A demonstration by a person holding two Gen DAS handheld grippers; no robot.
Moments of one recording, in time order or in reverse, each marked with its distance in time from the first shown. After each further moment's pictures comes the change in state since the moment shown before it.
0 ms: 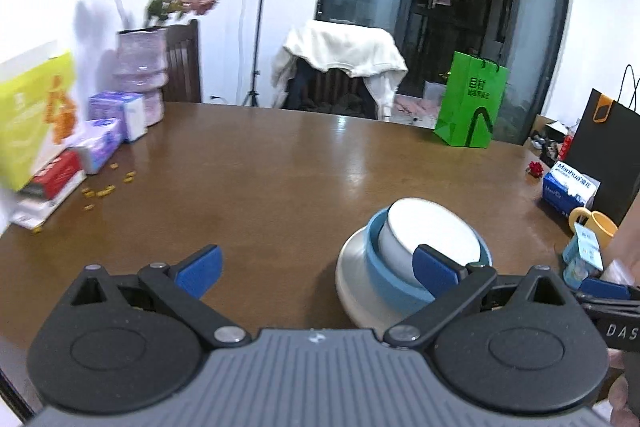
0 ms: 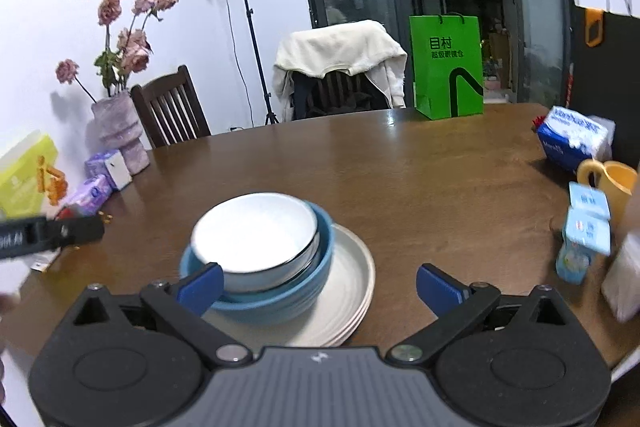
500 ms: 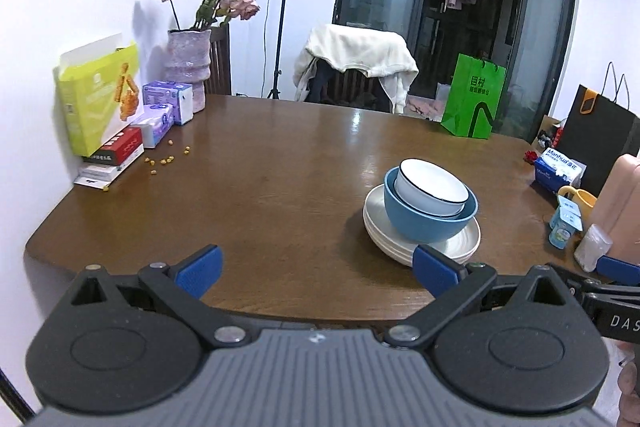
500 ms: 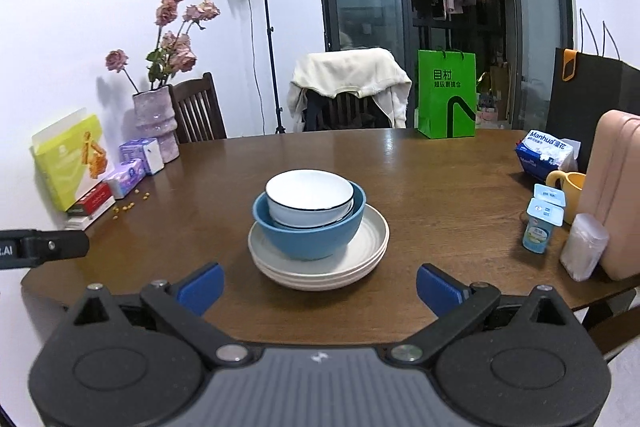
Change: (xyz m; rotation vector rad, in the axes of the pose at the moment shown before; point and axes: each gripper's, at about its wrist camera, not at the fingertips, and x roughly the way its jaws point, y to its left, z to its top) left arm -0.123 0.031 -0.056 -0.012 -0.013 0.028; right arm -0.128 0.057 -0.069 -0.093 -0.073 -0.027
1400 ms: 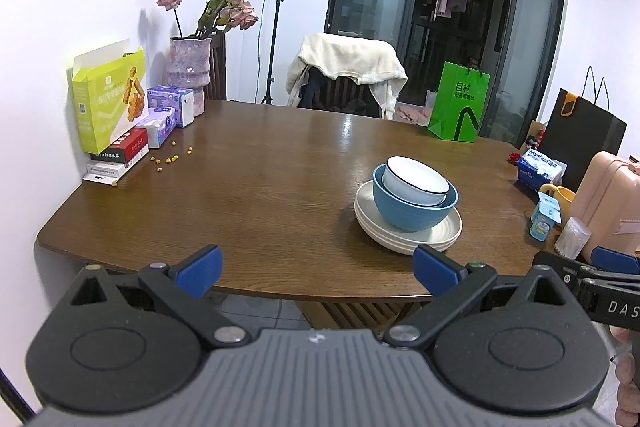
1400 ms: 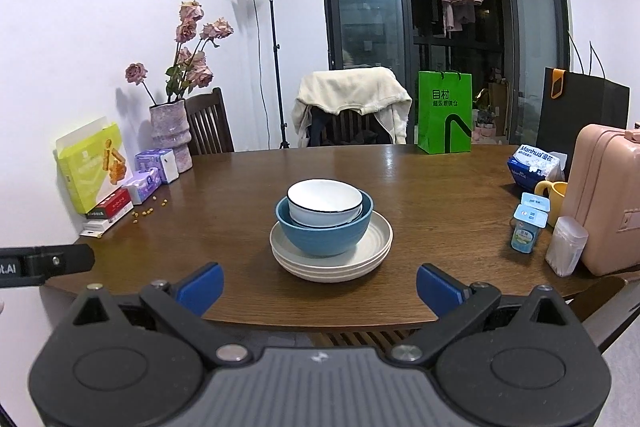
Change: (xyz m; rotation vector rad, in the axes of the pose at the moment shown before) left arm -0.041 0.004 -0.019 0.002 -0.020 -0.029; right arm -0.060 0.019 -0.014 -0.010 -0.048 -0.003
